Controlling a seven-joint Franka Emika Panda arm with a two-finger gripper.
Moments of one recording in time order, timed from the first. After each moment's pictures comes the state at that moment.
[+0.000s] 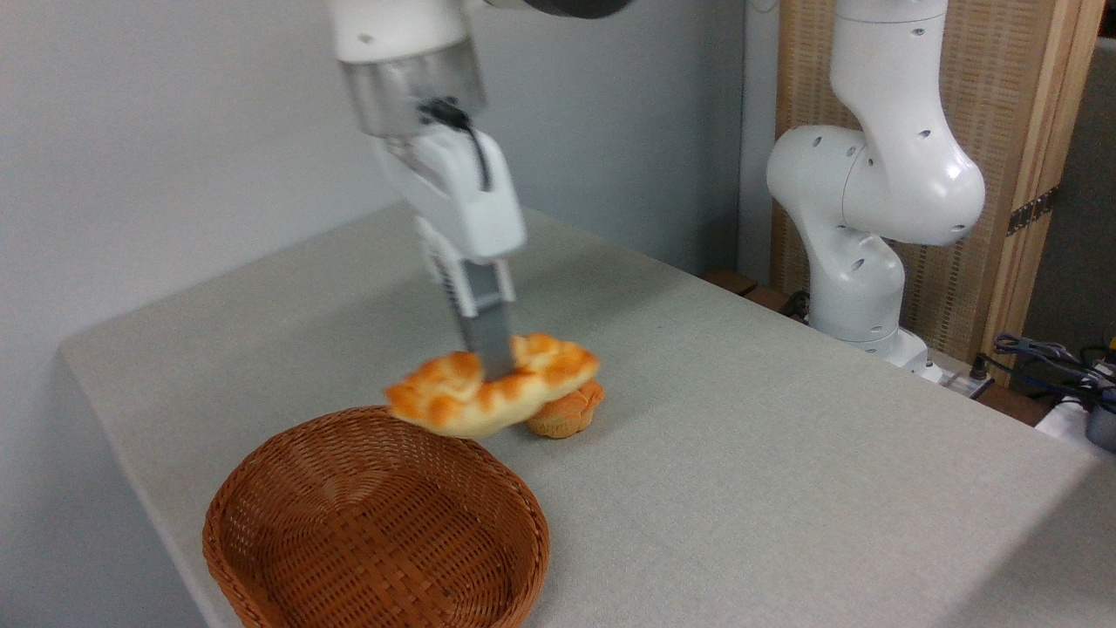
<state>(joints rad) 0.07 -0.07 -0.08 -1.78 0.08 1.71 0.98</state>
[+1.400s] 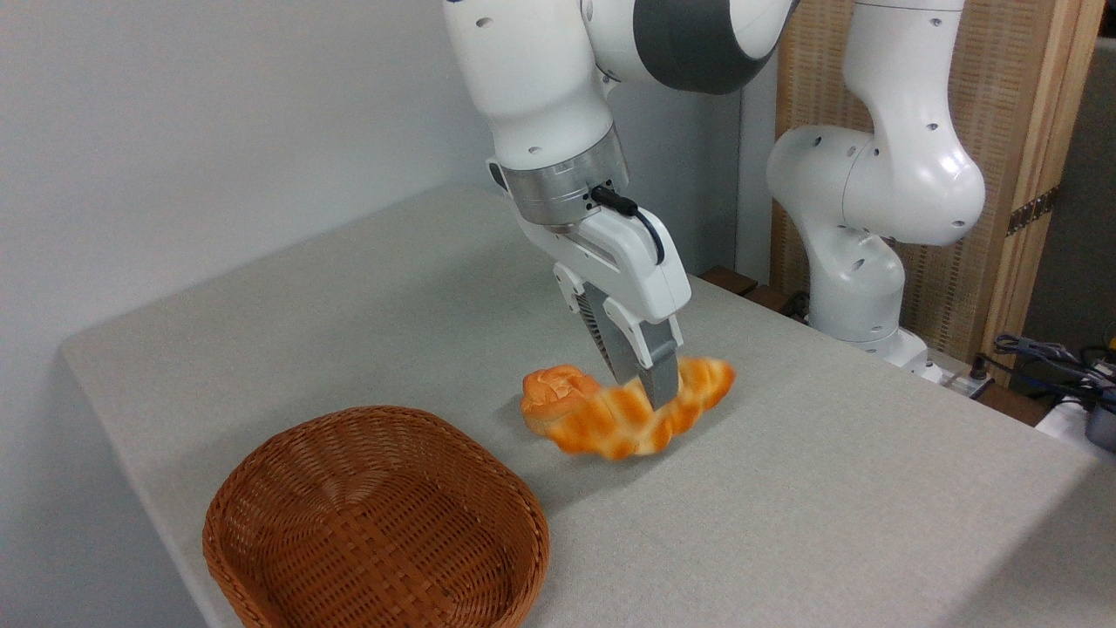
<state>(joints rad) 0.07 -0.23 0.00 -2.10 0.09 1.68 1.00</state>
